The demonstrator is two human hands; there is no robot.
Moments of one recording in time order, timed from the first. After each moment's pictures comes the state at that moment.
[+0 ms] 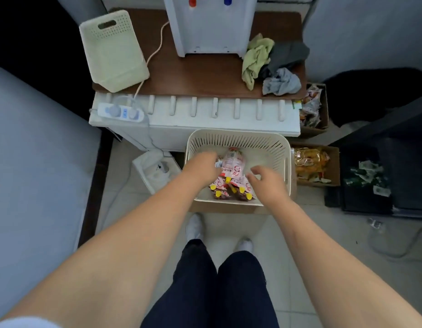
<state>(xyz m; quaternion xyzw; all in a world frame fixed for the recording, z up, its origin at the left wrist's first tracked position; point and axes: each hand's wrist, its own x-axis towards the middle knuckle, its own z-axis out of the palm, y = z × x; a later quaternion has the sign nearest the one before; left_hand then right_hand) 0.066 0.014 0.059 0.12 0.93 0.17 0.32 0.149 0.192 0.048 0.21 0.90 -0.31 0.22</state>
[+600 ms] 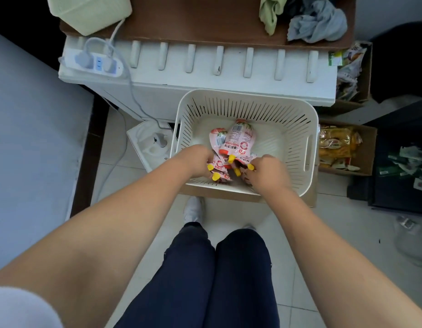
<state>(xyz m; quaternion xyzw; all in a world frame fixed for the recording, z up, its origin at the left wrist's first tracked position) 0.068 0.009 -0.095 0.17 0.90 0.02 0.40 0.140 0.211 -0.117 0.11 0.94 -0.18 0.26</state>
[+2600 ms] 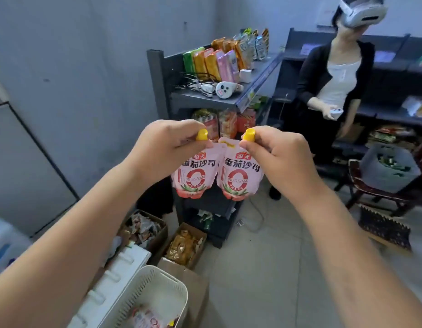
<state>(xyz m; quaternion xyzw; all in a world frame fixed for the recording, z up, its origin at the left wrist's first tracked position) 0.143 0.253 0.550 0.80 0.47 0.36 -0.01 0.395 0.288 0.529 0.36 0.81 -0.08 -0.46</state>
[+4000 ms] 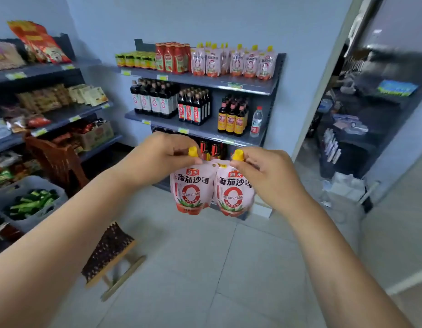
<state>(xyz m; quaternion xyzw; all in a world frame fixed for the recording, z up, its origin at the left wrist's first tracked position) 1.124 0.410 0.553 0.91 -0.23 0.13 0.32 1.145 0.151 0.520 0.85 0.29 0.21 -0.39</state>
